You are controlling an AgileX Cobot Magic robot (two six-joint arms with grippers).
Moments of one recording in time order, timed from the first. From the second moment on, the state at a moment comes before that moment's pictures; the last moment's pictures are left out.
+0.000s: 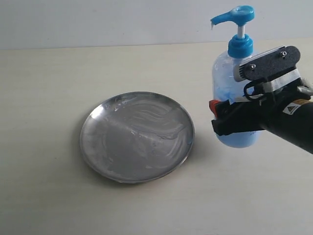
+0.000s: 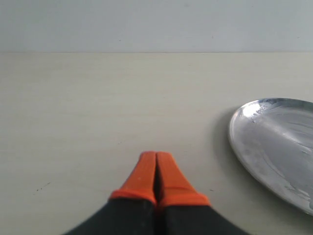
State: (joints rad) left arm -0.13 0.01 0.00 0.06 0.36 -0.09; right arm 0.58 1.41 -0.40 0.59 -0.44 -0.56
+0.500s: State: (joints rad) left arm -0.13 0.01 0.00 0.06 0.36 -0.09; right arm 0.92 1.43 -0.40 1.18 -0.67 -0.92
